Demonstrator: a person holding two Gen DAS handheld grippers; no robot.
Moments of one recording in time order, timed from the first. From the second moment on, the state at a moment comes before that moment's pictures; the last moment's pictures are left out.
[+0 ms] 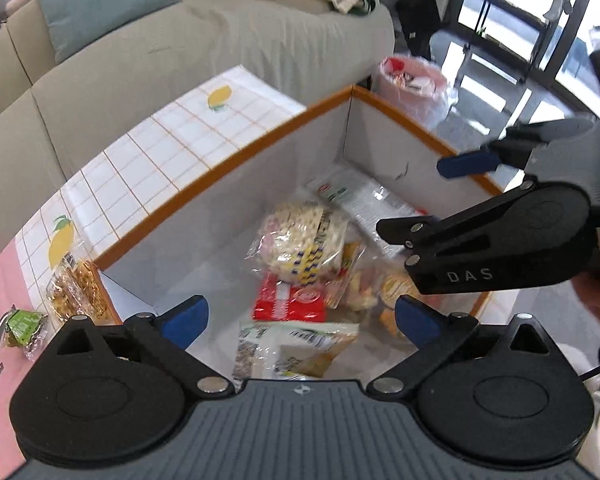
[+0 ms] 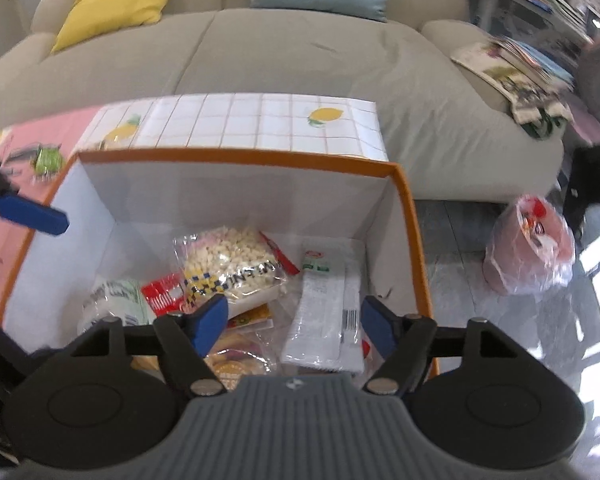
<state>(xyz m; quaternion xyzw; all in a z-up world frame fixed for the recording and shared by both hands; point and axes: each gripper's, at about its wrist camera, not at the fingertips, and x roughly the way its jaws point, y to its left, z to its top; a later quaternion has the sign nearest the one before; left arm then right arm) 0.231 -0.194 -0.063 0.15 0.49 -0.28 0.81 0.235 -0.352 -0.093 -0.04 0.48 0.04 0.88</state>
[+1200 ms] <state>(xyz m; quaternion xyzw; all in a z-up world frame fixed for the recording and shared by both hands) 0.151 0.043 -0.024 -0.08 0.40 -0.14 0.90 0.120 -0.160 -0.053 0.02 0.34 0.07 0.94</state>
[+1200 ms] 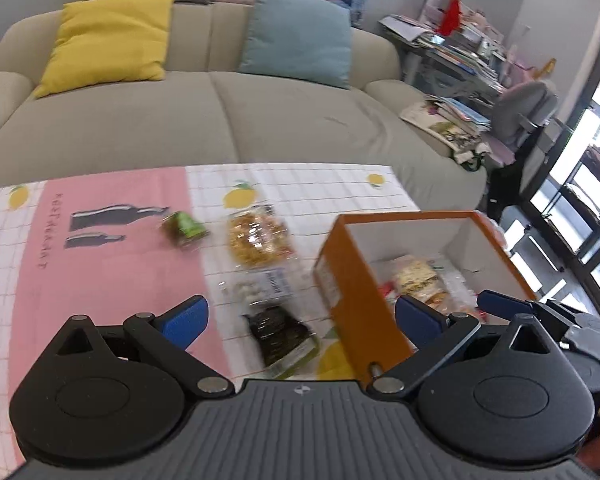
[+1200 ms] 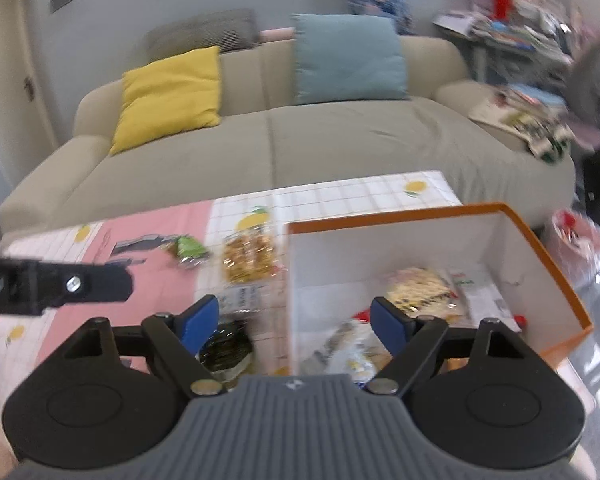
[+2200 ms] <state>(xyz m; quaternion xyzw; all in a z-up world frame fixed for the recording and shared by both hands) 0.197 0.108 -0.121 -0.13 0.50 -0.13 0.84 0.198 -0.068 -0.156 -0.15 0.41 0.15 0.89</state>
